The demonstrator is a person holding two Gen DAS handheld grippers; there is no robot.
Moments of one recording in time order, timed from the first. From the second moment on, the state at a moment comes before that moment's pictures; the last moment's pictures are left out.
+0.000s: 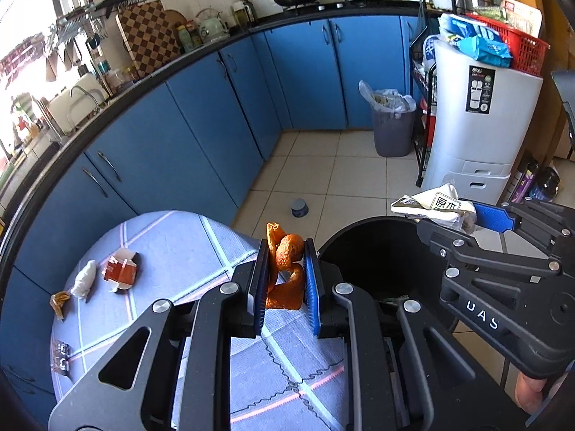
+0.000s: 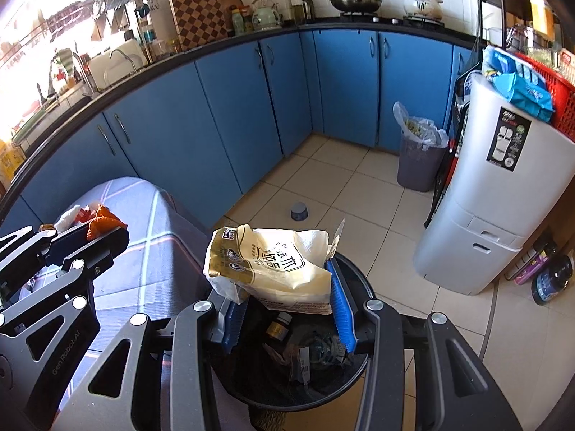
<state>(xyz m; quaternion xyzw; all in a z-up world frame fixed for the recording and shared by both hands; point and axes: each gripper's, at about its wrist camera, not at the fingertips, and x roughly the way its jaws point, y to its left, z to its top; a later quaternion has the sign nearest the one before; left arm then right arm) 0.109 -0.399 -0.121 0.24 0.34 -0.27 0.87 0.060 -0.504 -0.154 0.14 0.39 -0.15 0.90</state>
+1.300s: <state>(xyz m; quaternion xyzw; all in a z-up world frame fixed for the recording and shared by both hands) 0.164 -0.422 -0.180 0.24 0.39 -0.28 0.84 0.108 -0.523 -0.229 0.19 0.47 -0.15 0.85</state>
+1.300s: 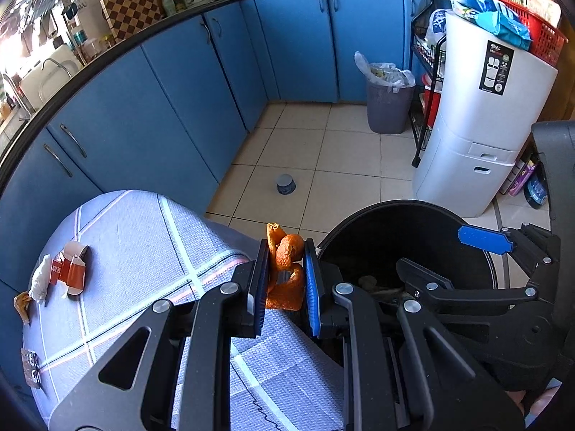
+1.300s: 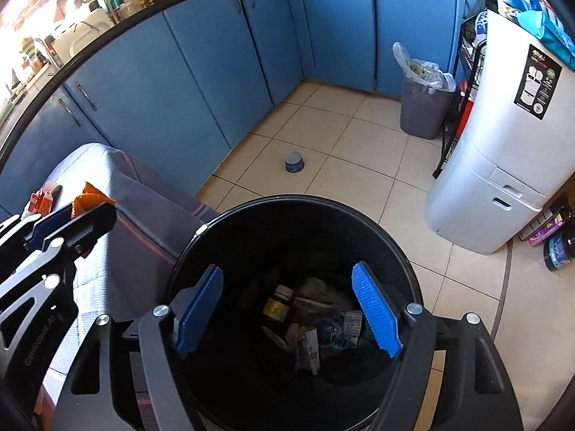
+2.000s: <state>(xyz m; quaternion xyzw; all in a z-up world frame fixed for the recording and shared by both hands) 0.150 -0.437 -0.167 0.24 0.37 -0.30 0.84 0.092 -0.530 -0.220 0.18 0.46 -0.17 0.86</state>
